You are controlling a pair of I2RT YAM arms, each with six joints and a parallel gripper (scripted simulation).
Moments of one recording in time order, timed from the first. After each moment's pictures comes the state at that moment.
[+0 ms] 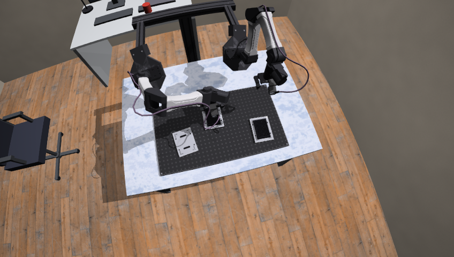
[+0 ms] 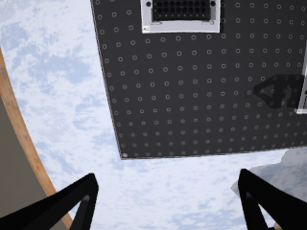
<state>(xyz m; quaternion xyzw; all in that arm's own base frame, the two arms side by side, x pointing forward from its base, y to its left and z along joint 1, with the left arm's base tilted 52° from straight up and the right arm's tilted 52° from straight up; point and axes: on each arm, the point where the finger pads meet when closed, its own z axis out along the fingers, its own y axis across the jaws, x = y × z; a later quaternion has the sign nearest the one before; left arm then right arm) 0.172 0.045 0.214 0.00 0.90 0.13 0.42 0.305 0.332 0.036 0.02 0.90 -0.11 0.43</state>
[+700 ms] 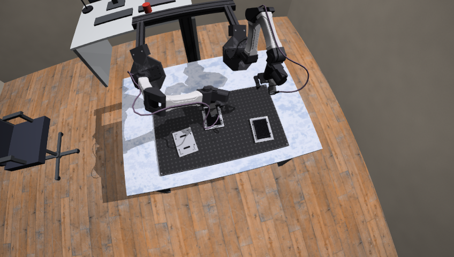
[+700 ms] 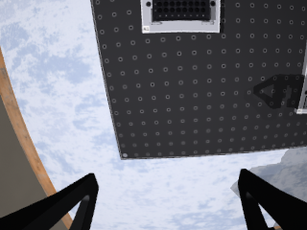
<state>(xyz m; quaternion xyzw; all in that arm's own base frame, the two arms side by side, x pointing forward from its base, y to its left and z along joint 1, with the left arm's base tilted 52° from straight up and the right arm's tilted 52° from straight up) 0.172 0.045 0.214 0.00 0.90 0.13 0.42 0.298 0.328 0.042 0.02 0.90 -0.12 0.42</state>
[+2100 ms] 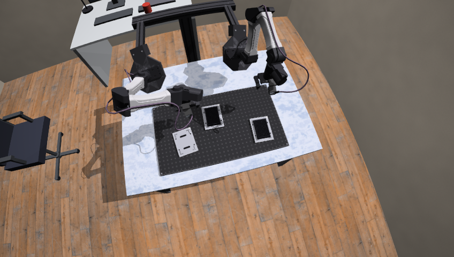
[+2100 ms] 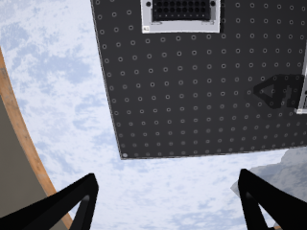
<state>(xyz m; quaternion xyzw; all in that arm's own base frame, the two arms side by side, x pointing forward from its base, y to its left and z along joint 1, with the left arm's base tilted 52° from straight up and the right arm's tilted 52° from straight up) 0.172 0.045 0.214 0.00 0.90 0.13 0.42 0.241 0.214 0.101 0.01 0.90 -0.12 0.42</state>
